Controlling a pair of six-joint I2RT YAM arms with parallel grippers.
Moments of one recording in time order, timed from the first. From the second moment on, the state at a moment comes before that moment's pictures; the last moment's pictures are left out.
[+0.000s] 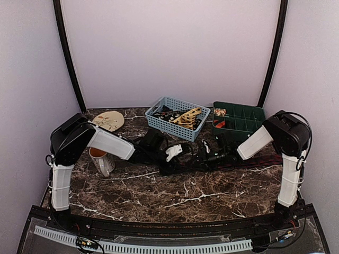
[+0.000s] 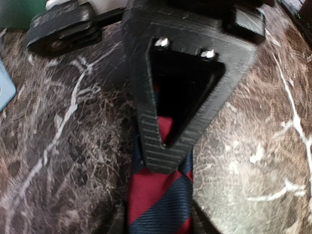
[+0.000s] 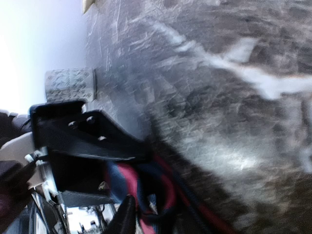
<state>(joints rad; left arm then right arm) -0.83 2.11 1.21 0.14 0.43 0.35 0.56 1.99 0.83 0.44 -0.83 0.89</state>
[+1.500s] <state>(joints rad) -0.83 1.93 0.96 0.21 0.44 0.30 0.61 1.97 0.92 0.13 -0.81 0.64</state>
